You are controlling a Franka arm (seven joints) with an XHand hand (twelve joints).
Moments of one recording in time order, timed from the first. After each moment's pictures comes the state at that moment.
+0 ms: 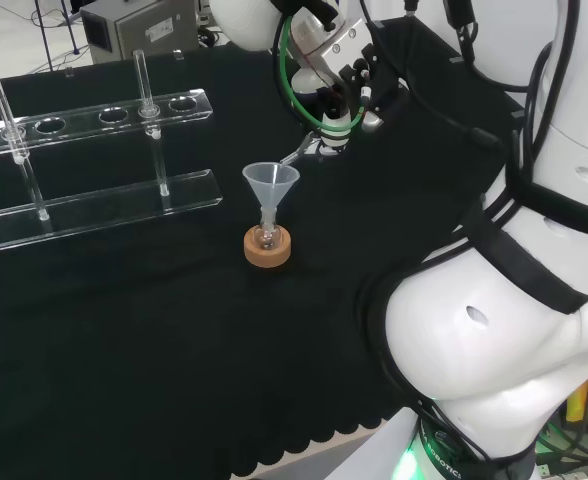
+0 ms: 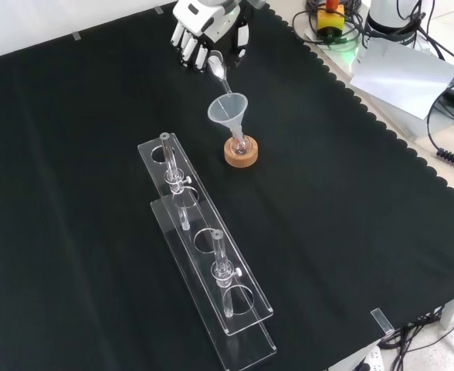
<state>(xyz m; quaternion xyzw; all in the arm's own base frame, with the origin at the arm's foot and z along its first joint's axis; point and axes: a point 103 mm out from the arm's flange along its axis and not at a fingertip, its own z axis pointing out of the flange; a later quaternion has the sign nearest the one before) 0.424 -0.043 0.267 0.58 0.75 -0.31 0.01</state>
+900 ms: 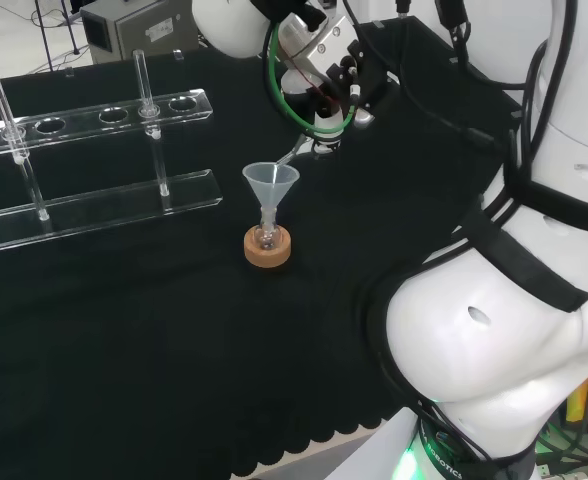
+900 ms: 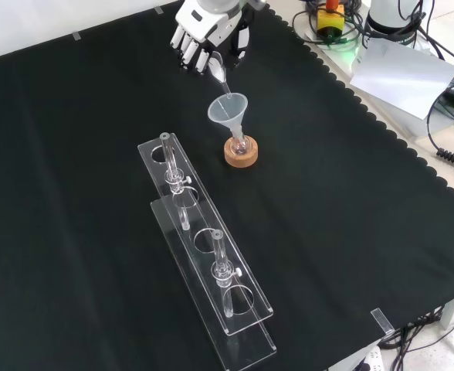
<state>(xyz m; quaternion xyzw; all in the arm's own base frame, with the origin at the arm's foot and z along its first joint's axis) 0.429 -0.032 0.273 0.57 0.75 -0.34 0.04</state>
